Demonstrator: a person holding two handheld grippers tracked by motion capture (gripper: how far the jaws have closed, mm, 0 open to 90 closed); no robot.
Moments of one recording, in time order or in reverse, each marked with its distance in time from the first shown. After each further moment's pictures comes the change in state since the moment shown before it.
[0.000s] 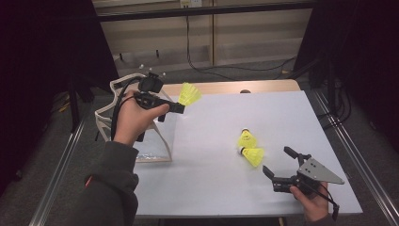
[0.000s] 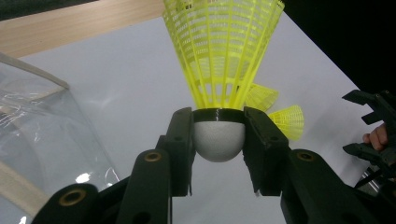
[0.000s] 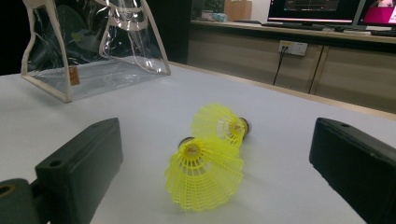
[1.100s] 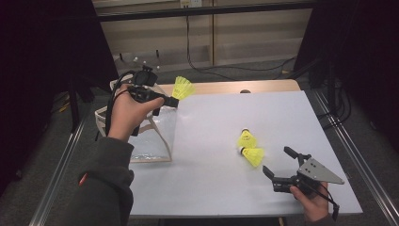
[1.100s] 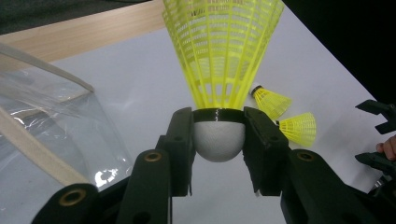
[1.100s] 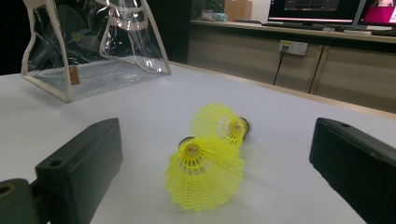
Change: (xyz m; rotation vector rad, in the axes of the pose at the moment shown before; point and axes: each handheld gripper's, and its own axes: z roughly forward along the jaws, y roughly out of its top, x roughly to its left) left arm 0.008 0.010 -0.012 -0.004 0.043 -0.015; right arm 0.000 0.000 0.000 -0.001 0.000 0.006
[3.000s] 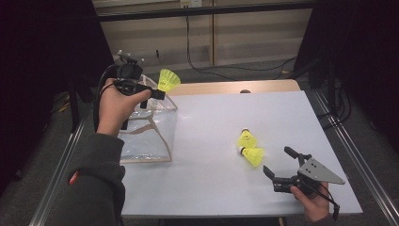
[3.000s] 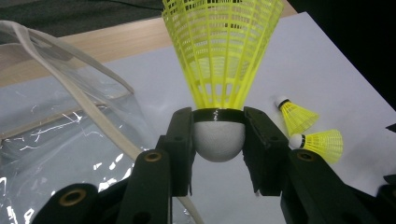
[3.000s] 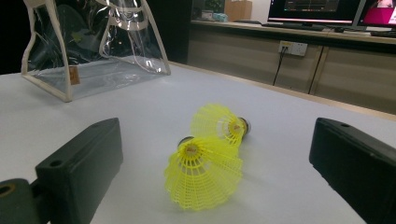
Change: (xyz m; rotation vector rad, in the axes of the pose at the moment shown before) left arm 0.026 0.004 -0.019 -0.034 0.089 -0.060; right arm 0.000 0.000 -0.001 0.000 0.001 -0.005
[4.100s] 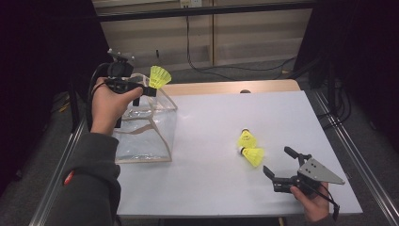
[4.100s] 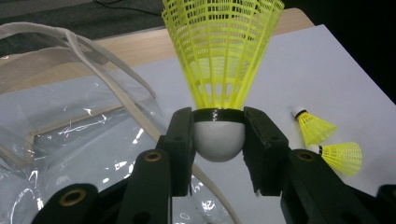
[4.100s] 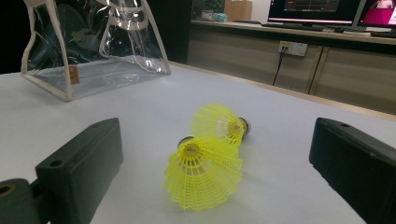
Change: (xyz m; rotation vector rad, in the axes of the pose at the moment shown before) left arm 0.016 -0.001 -0.008 -0.038 0.052 -0.036; right arm 0.000 0.000 0.000 0.000 -0.003 -0.006
